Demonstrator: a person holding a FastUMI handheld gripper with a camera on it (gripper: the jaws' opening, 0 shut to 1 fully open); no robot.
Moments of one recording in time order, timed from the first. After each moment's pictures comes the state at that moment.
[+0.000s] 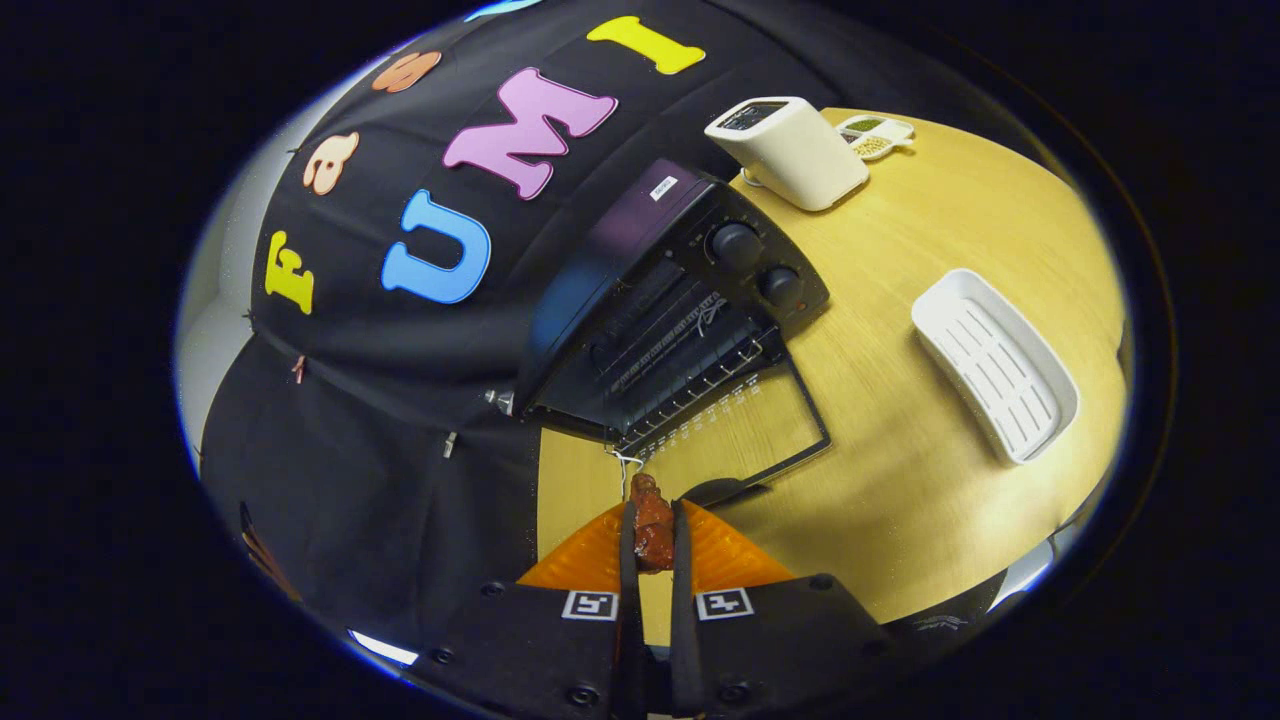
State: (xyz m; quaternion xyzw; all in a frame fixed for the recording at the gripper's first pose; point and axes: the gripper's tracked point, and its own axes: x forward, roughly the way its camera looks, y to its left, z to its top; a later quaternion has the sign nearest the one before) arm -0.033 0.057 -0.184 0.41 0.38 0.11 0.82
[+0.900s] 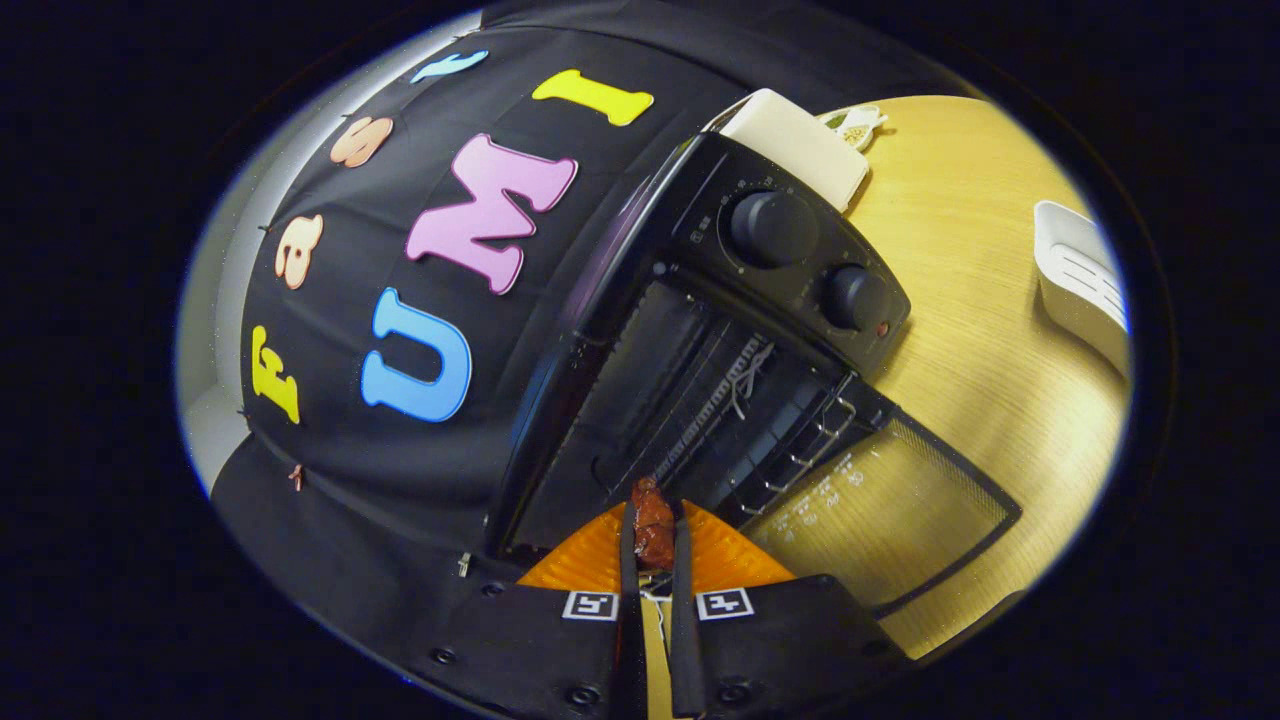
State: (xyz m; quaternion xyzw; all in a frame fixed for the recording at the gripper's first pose) arm 0.112 0.089 -0.230 0.50 0.23 0.02 0.83
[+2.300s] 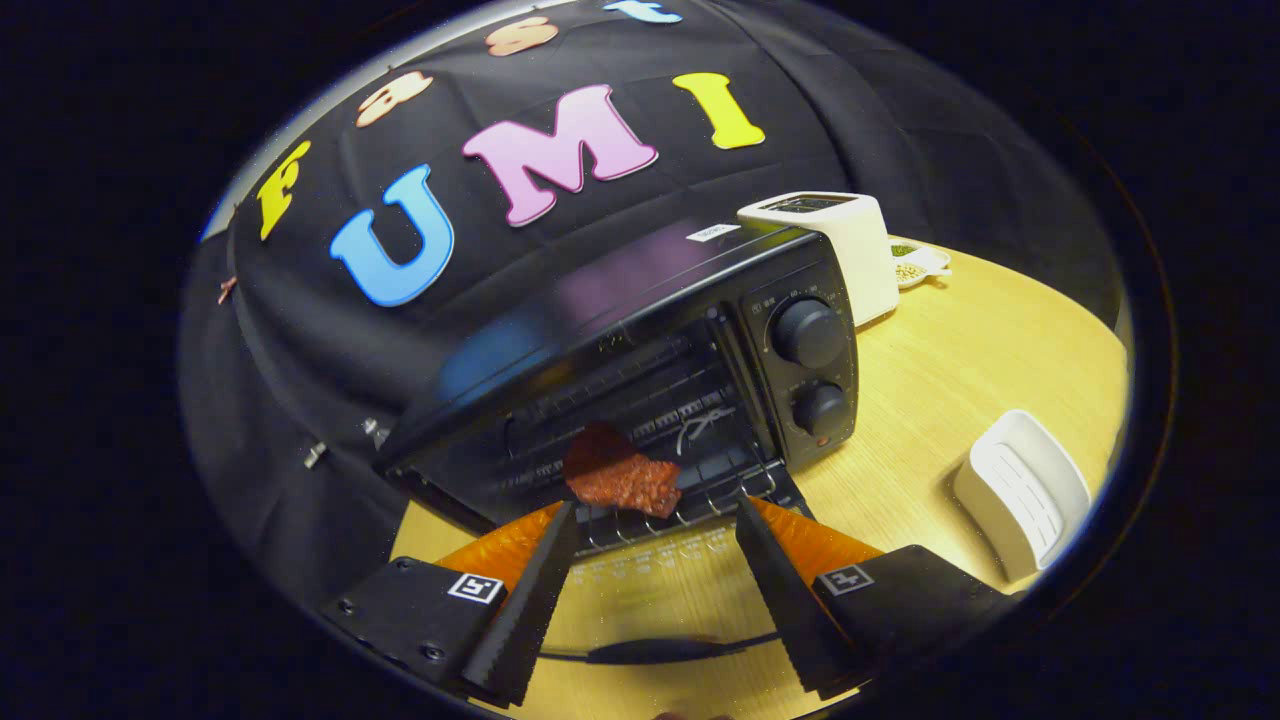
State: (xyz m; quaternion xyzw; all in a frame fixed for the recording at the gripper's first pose) arm 0.085 0.057 -0.246 0.20 0.29 0.01 0.94
